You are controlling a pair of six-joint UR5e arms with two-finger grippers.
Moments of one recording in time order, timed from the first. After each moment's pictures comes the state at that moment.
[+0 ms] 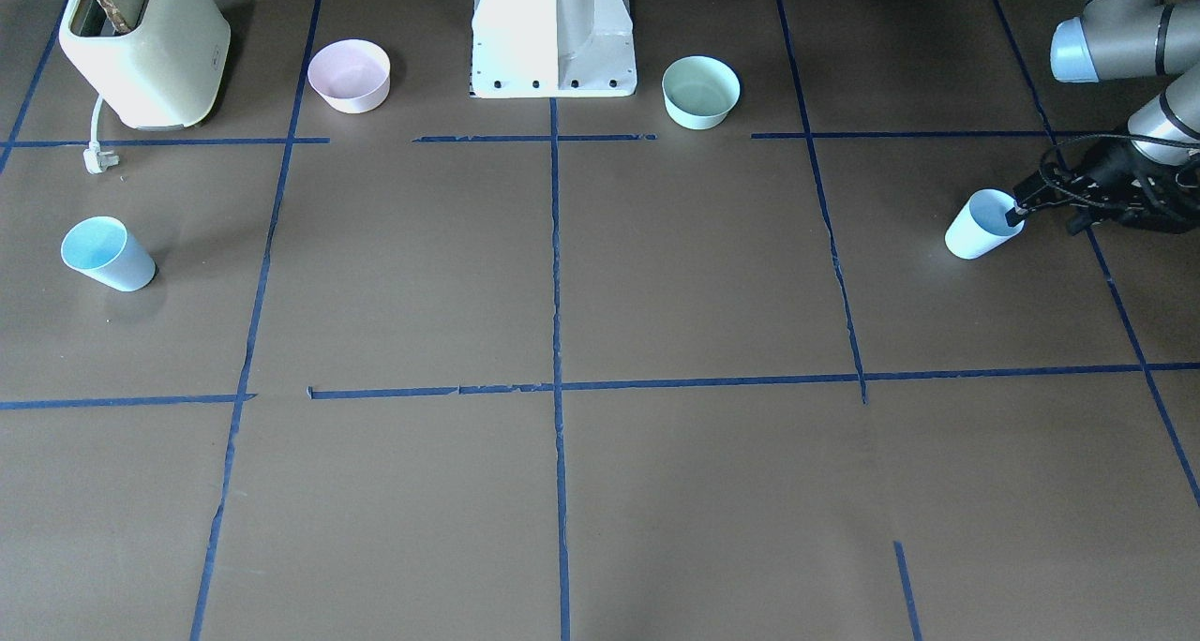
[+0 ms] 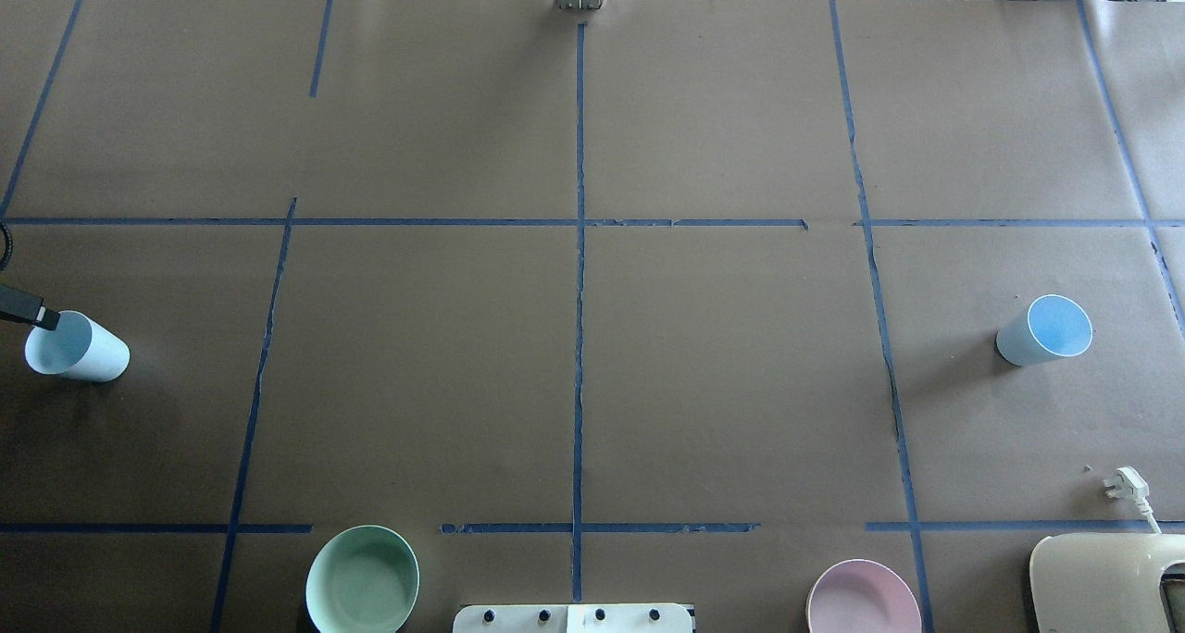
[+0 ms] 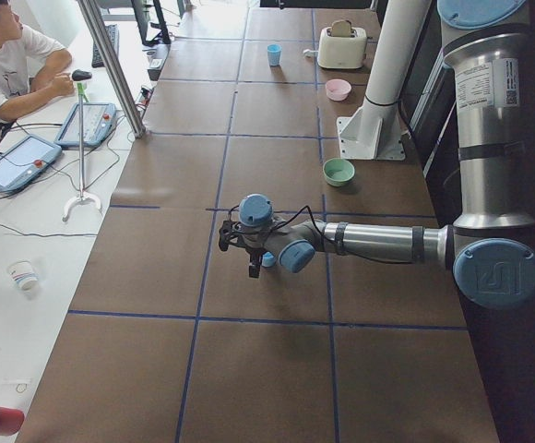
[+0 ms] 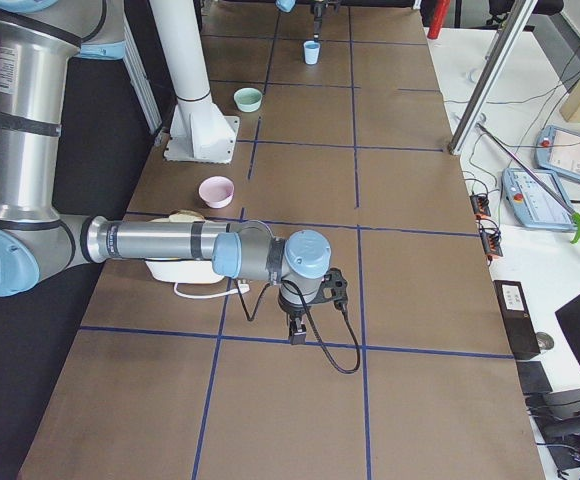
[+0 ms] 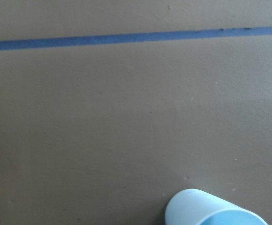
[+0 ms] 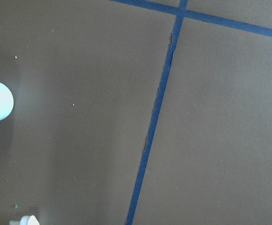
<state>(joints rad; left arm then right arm) -1.08 -1.42 -1.67 -2.21 -2.33 -0.65 1.52 -1.76 1.78 -1.68 2.36 -0.24</state>
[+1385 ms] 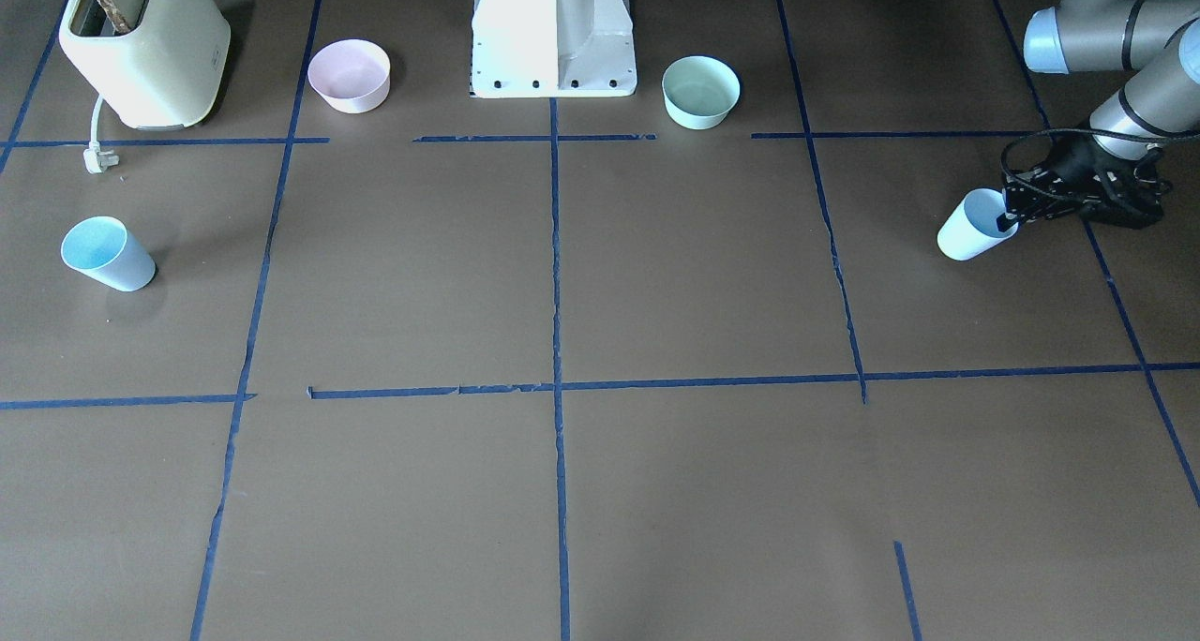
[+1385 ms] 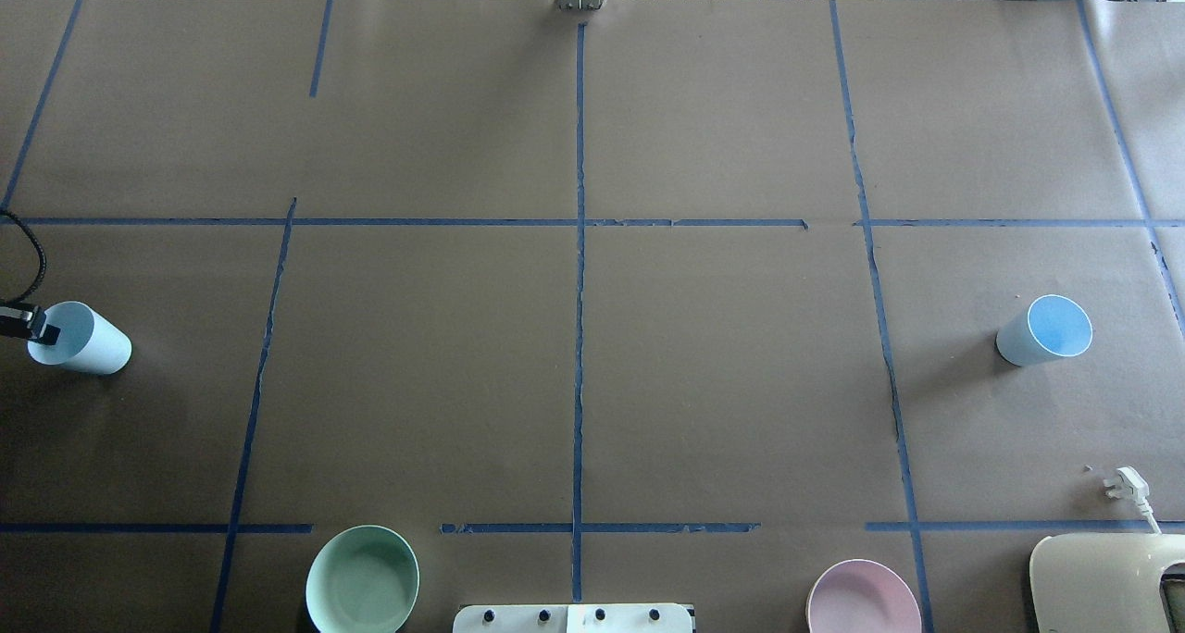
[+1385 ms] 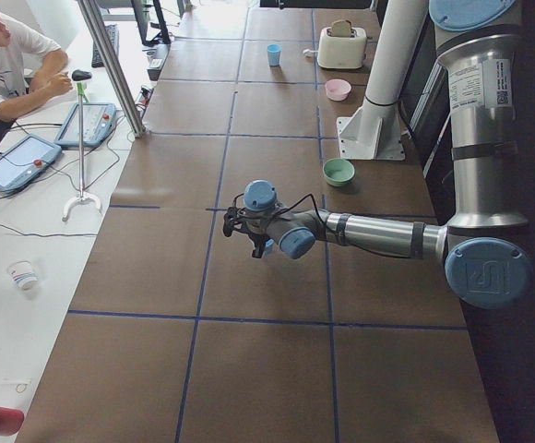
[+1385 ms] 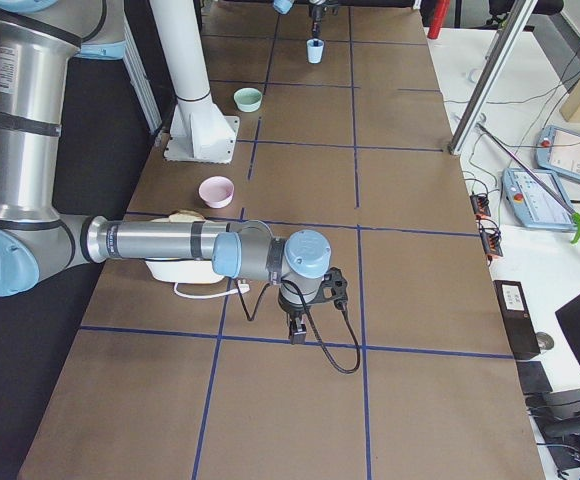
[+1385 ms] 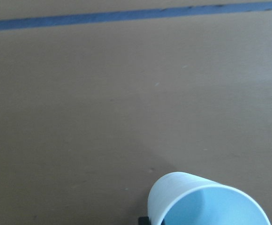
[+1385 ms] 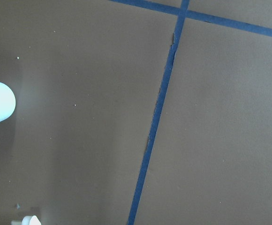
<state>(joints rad) -1.03 -1.46 -1.78 -2.14 -2.28 -0.68 1.52 -1.76 1.78 -1.68 2.36 -0.24</state>
